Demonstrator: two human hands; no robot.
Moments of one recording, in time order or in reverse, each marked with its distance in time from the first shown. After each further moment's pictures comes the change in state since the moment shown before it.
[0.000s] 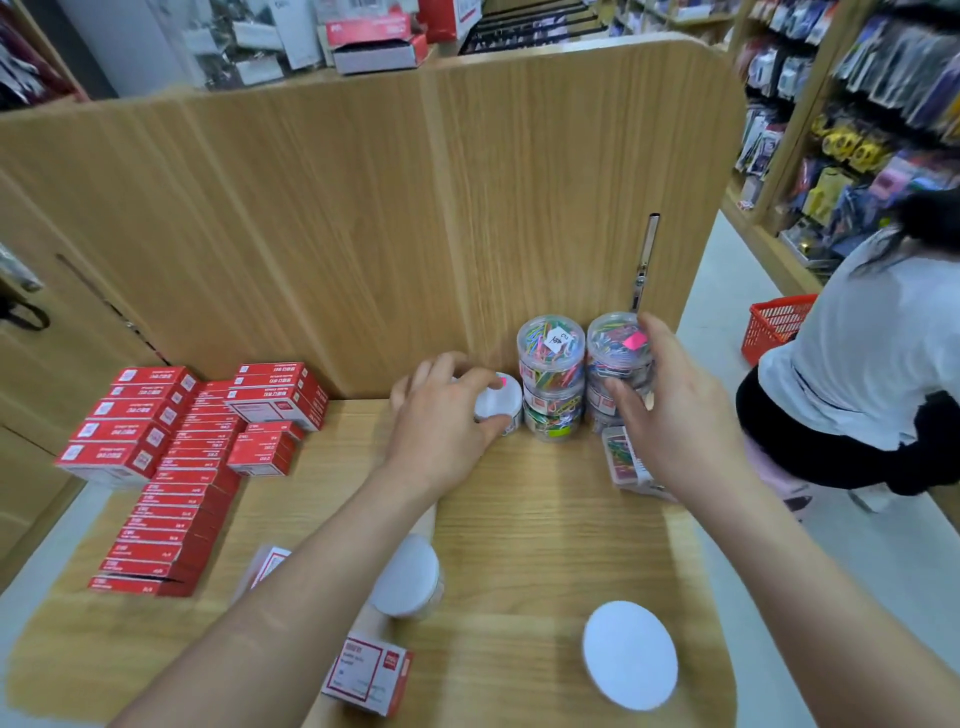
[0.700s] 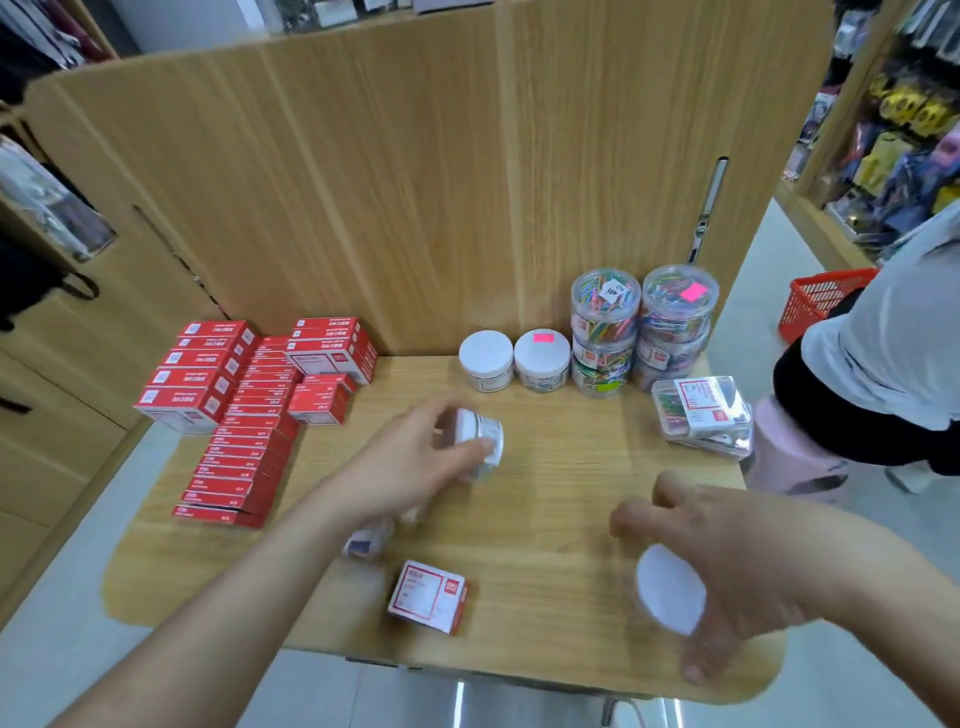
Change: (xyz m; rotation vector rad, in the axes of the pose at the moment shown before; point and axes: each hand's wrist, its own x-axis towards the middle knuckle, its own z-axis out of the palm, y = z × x) left_hand -0.079 -0.040 -0.065 -0.534 -0.445 -0.286; right_hand -0.079 -0.052 -0.047 -0.569 -1.262 -0.242
